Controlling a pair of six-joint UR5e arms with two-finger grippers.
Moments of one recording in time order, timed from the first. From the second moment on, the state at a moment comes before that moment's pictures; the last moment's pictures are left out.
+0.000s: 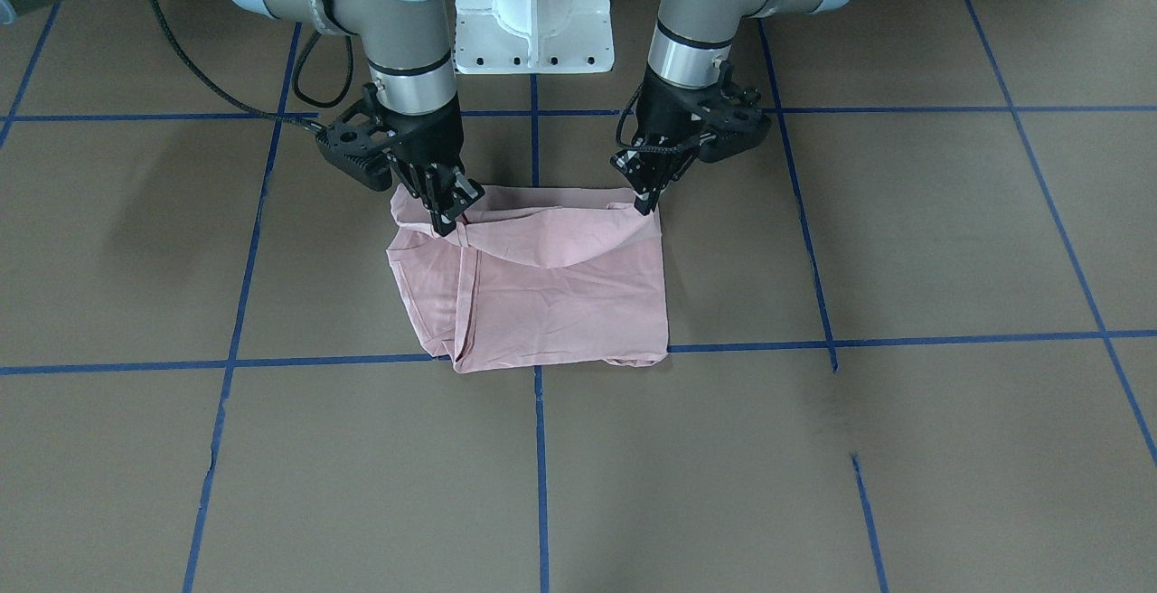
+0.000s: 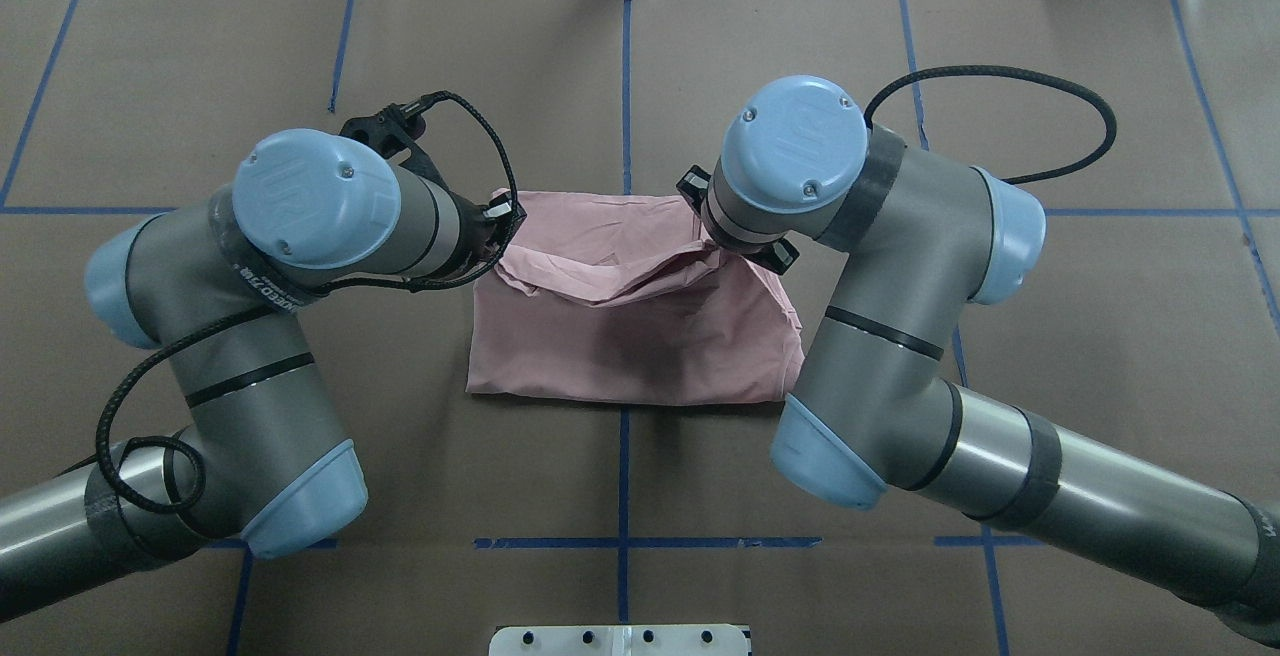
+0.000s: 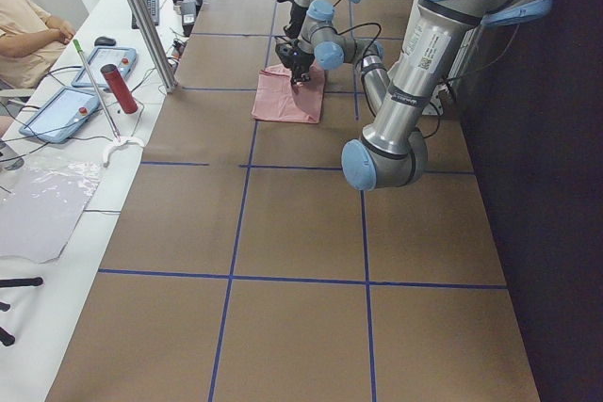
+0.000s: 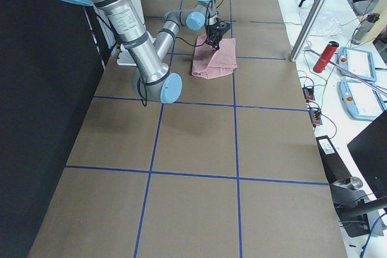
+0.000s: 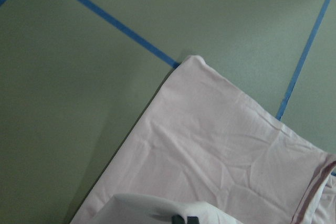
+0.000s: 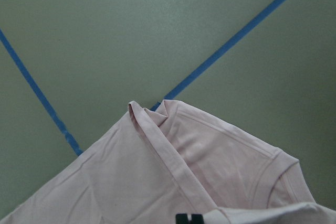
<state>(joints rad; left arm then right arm) -0.57 -2.14 -1.86 -1.68 -1.68 -1.77 0.58 -0.88 1.77 -1.68 1.70 1.89</state>
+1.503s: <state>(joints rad) -0.71 -2.12 -1.43 -2.24 -1.60 -1.49 0.79 -0.87 1.30 -1.15 1.87 1.63</state>
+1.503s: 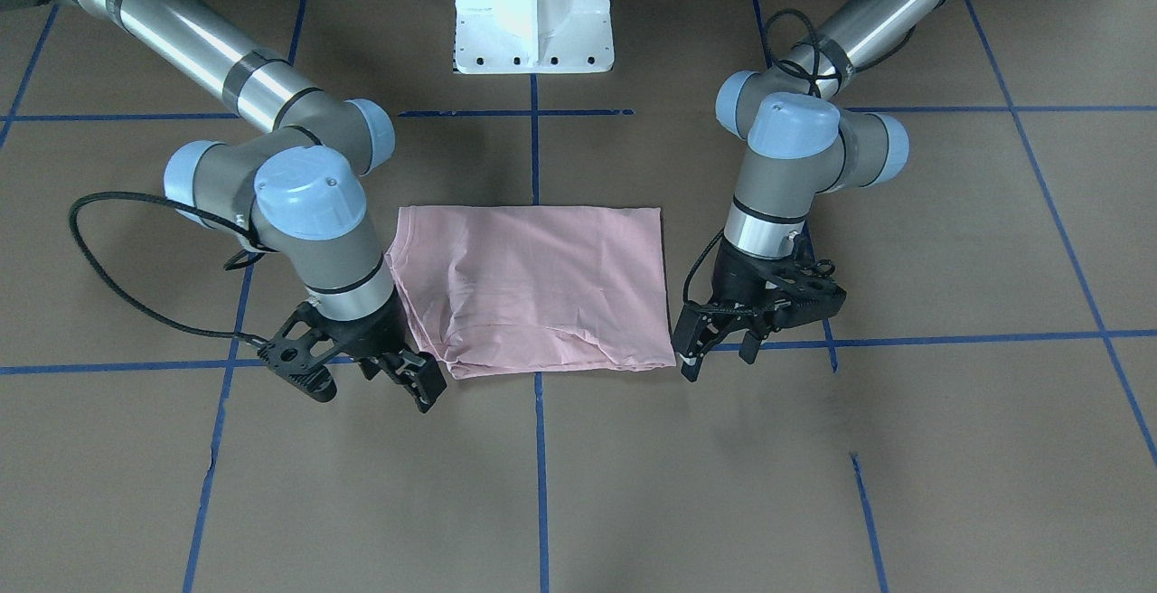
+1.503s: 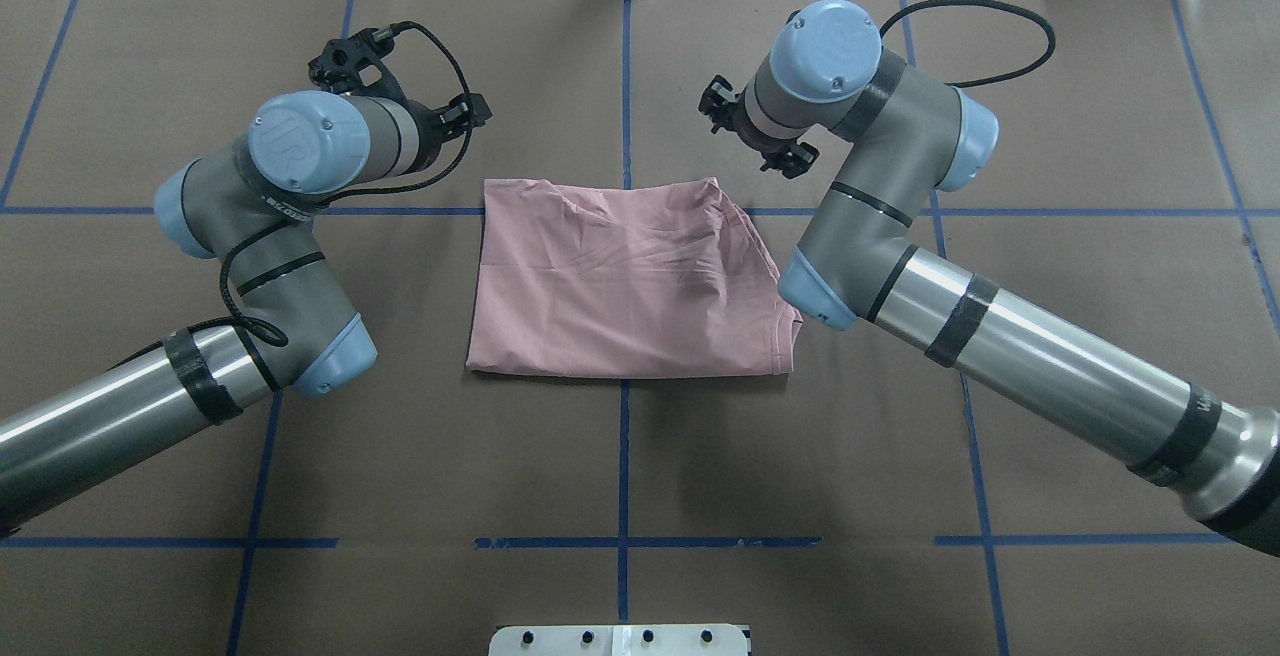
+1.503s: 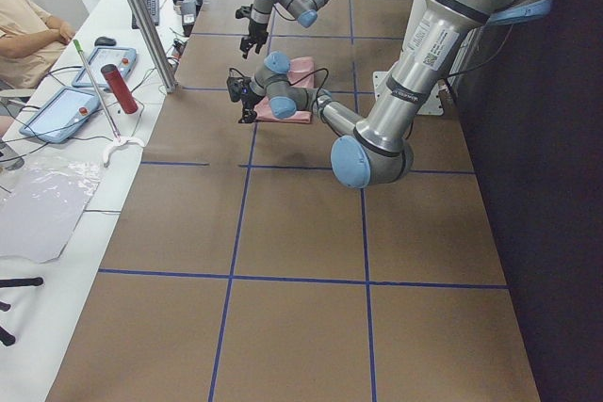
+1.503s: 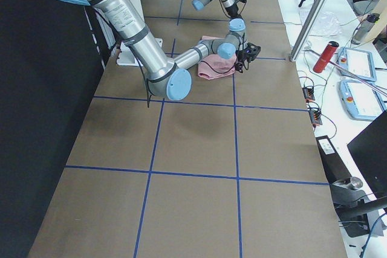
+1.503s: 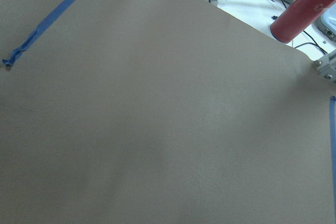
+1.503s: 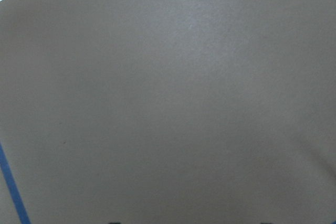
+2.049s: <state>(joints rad) -0.94 -1.82 -1.60 -2.30 -1.92 -0.97 1.14 -1.21 1.45 -1.16 2.19 0.95</state>
